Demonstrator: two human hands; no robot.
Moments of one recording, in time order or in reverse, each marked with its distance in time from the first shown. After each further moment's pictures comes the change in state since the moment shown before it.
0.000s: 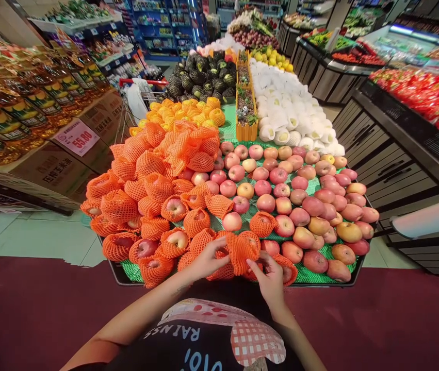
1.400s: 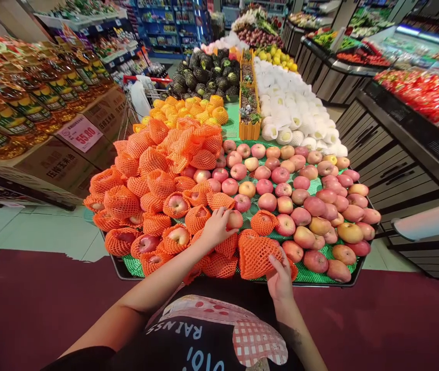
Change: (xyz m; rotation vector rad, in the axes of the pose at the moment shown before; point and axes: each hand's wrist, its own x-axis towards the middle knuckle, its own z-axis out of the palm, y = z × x) left_hand 0.059 -0.033 -0.016 0.972 0.208 -0.086; right_hand 0.007 0.003 -0.012 0.556 0.254 0.256
